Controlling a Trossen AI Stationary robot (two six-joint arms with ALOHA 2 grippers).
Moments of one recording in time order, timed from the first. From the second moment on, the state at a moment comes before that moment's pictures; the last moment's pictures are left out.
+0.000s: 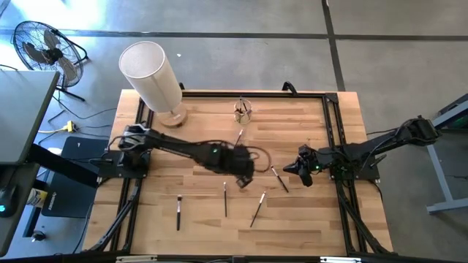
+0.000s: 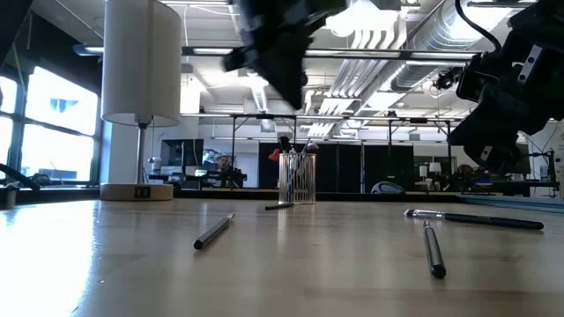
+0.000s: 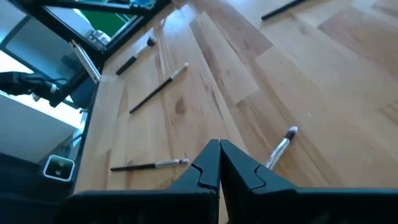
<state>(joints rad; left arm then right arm) -0.20 1.95 1.75 -0.94 -0.38 -0.75 0.21 0.75 0.08 0.27 0.10 0.75</state>
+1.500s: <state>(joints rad) -0.28 1.07 0.60 -0.35 -0.18 -0.68 0.05 1.79 1.19 -0.93 0.05 0.81</state>
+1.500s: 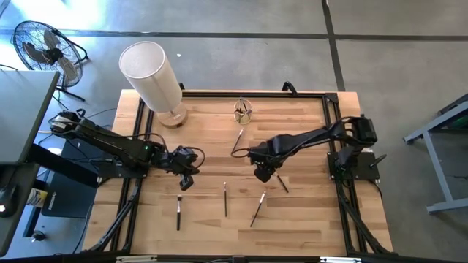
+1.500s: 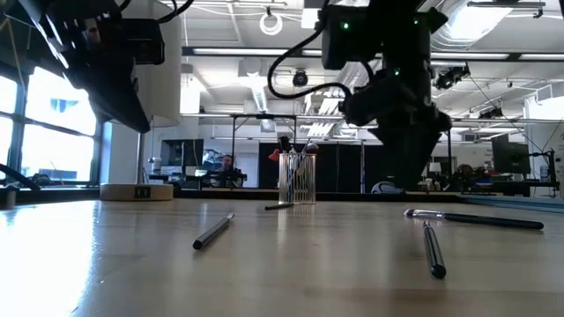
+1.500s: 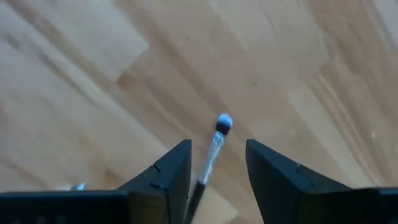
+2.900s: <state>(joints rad) -0.28 1.08 0.60 -0.36 -0.15 -0.61 0.00 1.70 0.99 -0.70 -0.02 0.86</state>
